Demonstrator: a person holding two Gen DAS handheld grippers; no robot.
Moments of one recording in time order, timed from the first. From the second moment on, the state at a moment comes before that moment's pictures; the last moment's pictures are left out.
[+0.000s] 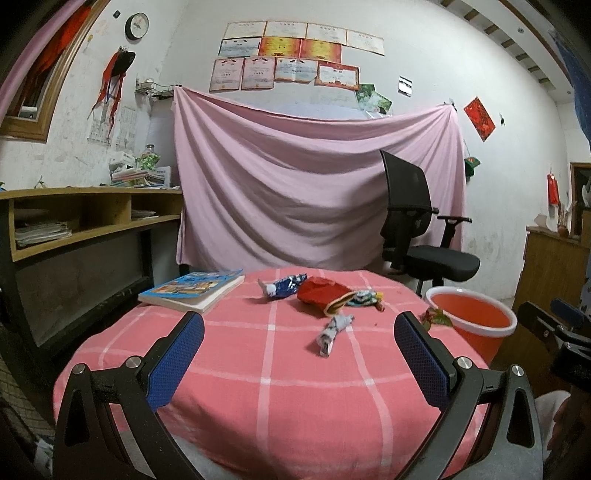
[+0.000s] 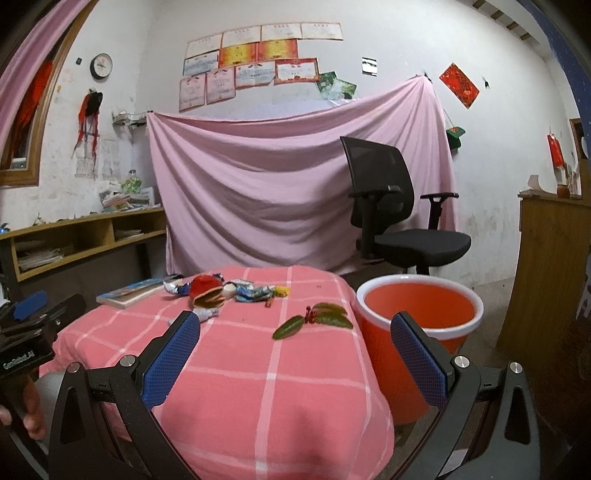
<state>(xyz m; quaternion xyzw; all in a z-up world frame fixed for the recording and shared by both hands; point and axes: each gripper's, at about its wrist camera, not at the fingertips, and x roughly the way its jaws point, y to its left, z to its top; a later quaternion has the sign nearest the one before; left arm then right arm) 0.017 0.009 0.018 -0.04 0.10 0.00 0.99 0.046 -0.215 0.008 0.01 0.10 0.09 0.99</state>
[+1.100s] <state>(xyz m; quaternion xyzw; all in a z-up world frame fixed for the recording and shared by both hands) 0.174 0.023 -0.004 -0.04 0.17 -0.03 0.98 0.227 -0.213 -0.010 -0.09 0.20 0.17 0.96</state>
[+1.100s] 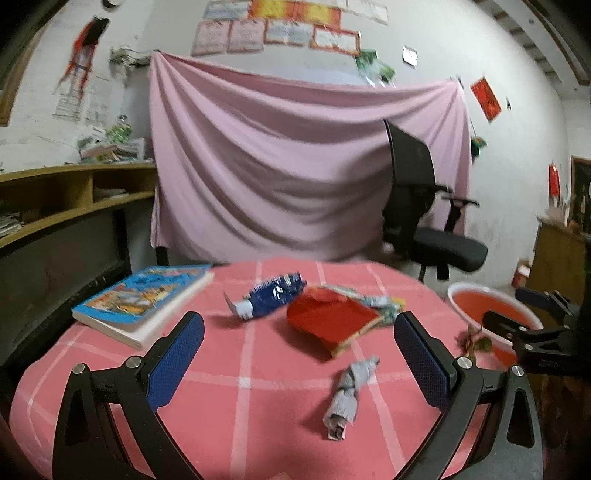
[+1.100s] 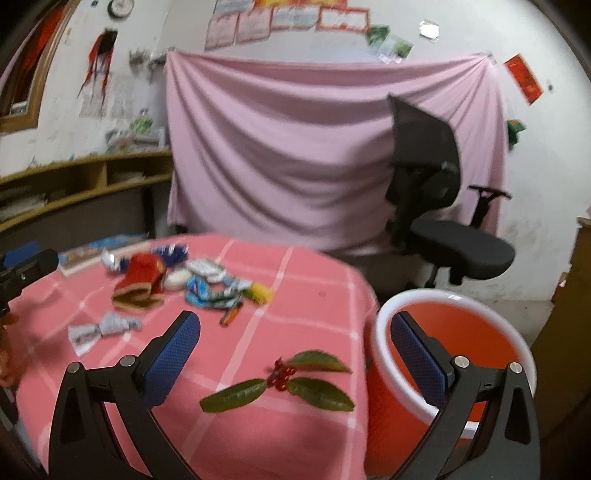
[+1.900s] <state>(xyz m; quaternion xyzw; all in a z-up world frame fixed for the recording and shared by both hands) 0.218 0.002 -0.036 -0.08 0.36 -0.08 0.92 0.268 -0.227 -0.049 -0.05 0.35 0.22 0.91</state>
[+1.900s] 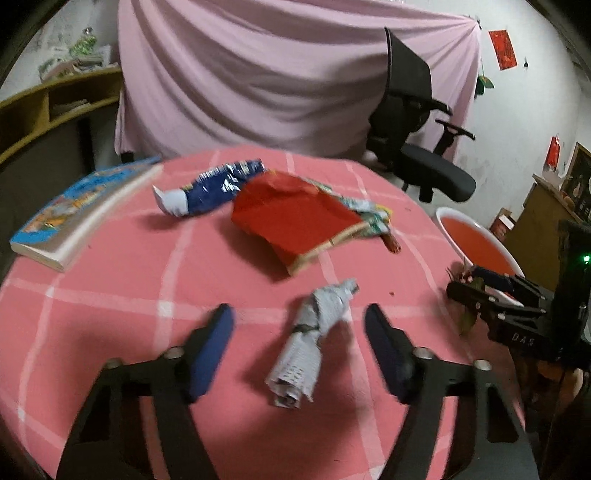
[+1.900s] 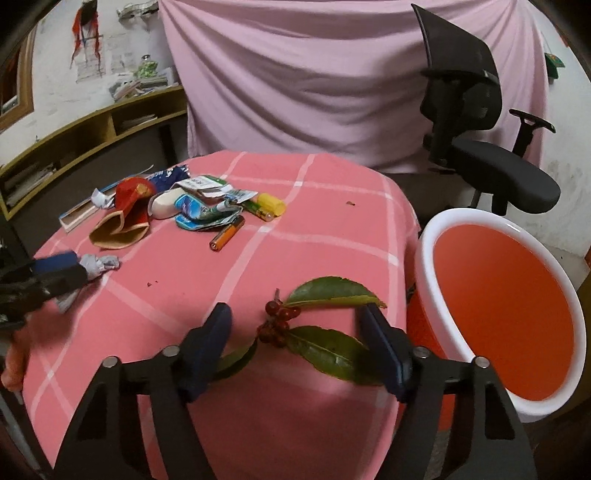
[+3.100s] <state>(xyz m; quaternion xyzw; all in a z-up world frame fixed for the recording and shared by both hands) 0.200 -0.075 0.007 0.00 0.23 -0.11 0.97 0.225 -0.249 -0.017 -0.01 0.20 0.21 0.96</state>
